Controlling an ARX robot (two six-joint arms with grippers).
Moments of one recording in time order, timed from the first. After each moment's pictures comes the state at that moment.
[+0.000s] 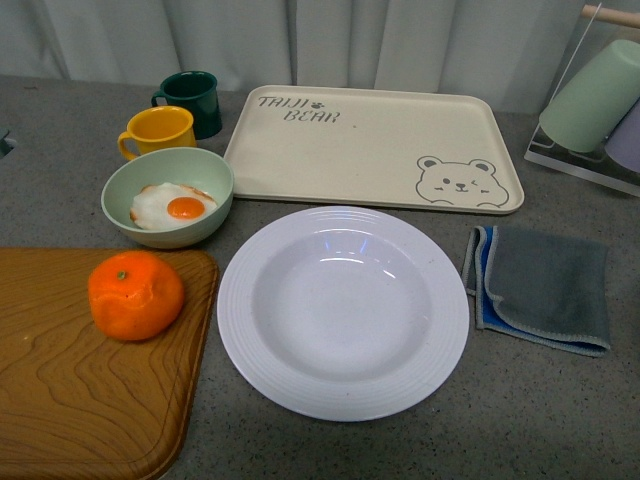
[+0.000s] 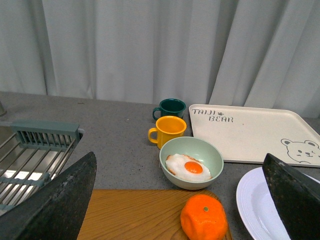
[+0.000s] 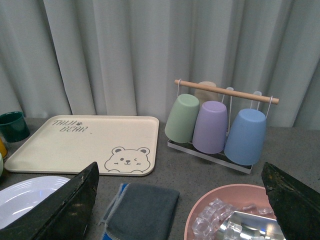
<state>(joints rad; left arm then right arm) 0.00 0.00 0.02 0.00 0.00 0.00 0.00 0.00 0.01 0.00 0.00 0.00</state>
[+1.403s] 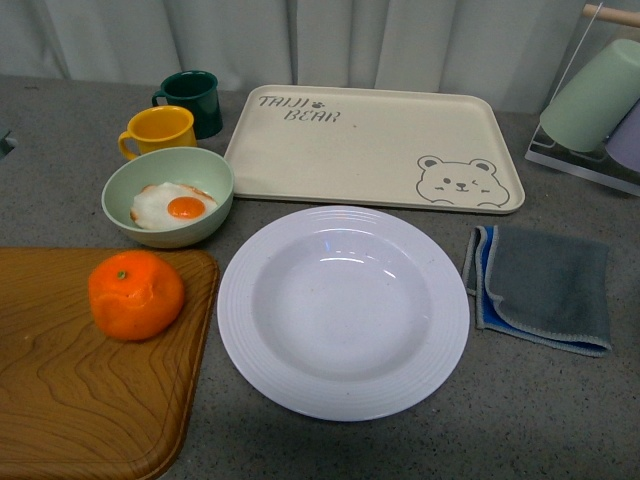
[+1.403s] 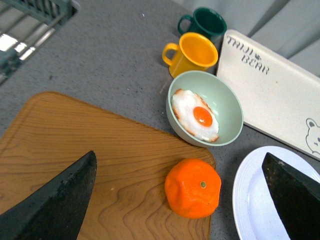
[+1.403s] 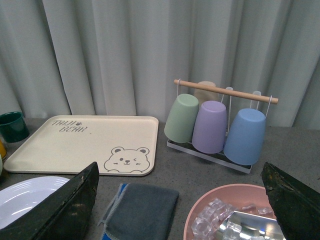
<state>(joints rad) -0.02 1.05 0.28 0.32 -0.07 -0.38 0.00 0.00 0.01 0.00 0.00 0.00</state>
